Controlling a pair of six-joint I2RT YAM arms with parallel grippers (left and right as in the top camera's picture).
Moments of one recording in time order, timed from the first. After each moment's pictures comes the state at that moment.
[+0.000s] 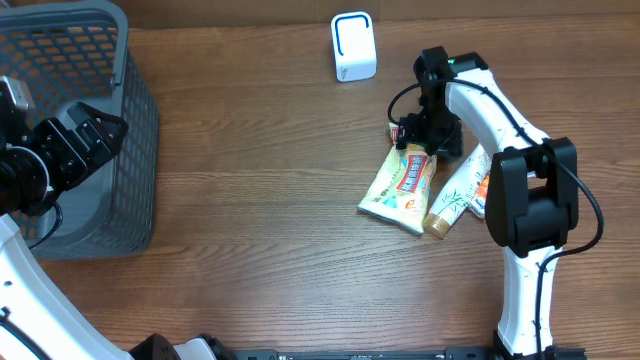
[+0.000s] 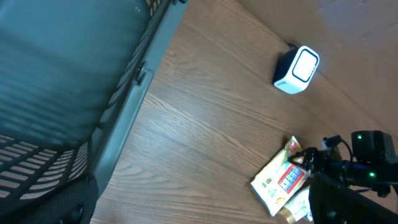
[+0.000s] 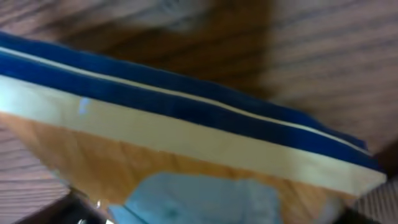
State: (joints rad) left arm 0.58 1.48 2.14 -1.69 0.45 -0.13; right arm 0.24 2.28 1.86 -1.22 -0.11 0.41
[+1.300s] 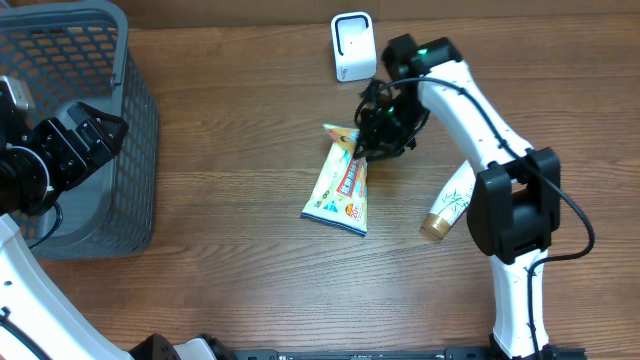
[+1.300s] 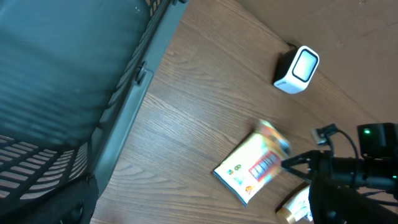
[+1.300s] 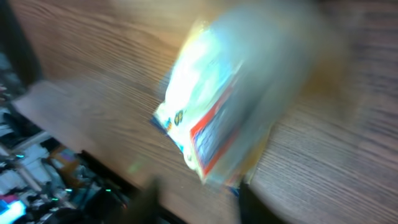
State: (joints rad) left arm 0.58 1.48 2.14 -1.69 0.45 -0.13; right arm 0.38 2.27 2.05 -1.40 -0.57 0.19
